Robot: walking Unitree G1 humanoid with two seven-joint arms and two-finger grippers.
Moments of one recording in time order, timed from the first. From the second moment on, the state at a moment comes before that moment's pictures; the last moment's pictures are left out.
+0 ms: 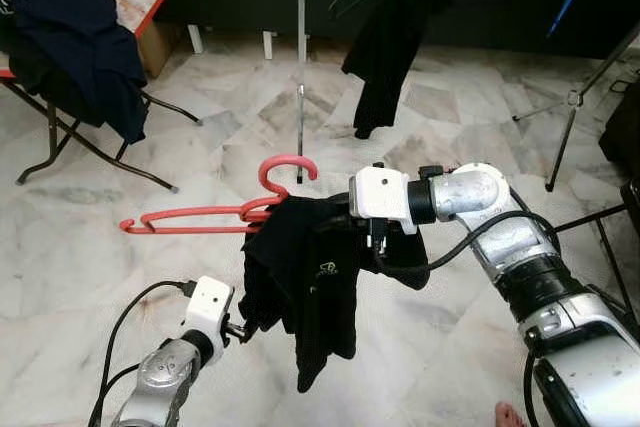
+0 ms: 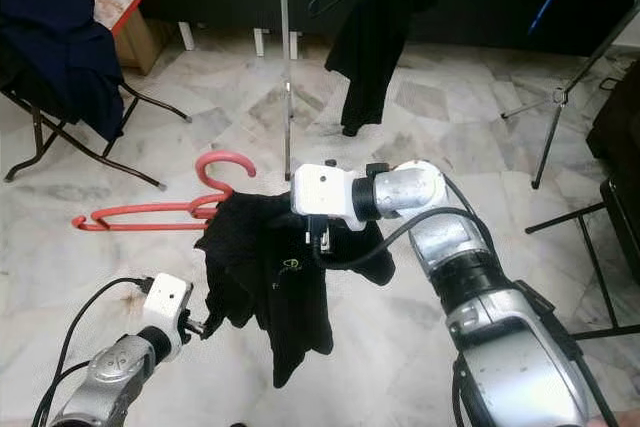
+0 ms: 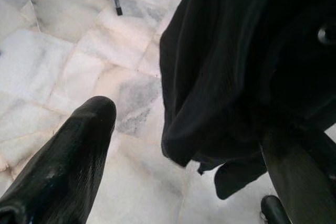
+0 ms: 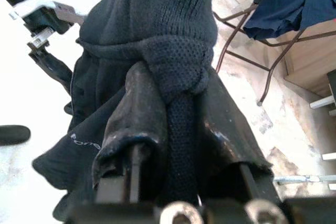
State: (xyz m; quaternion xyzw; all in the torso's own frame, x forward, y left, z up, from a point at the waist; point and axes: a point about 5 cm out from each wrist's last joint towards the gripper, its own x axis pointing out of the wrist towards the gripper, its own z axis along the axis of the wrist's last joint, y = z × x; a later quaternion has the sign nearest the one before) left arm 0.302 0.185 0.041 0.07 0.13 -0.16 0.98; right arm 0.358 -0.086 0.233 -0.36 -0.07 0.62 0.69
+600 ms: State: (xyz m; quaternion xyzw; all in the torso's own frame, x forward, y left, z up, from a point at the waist) left arm 0.308 0.180 0.044 0.06 0.11 -0.17 0.98; right arm 0.351 -0.084 0.239 -0.36 -0.07 0.63 0.68
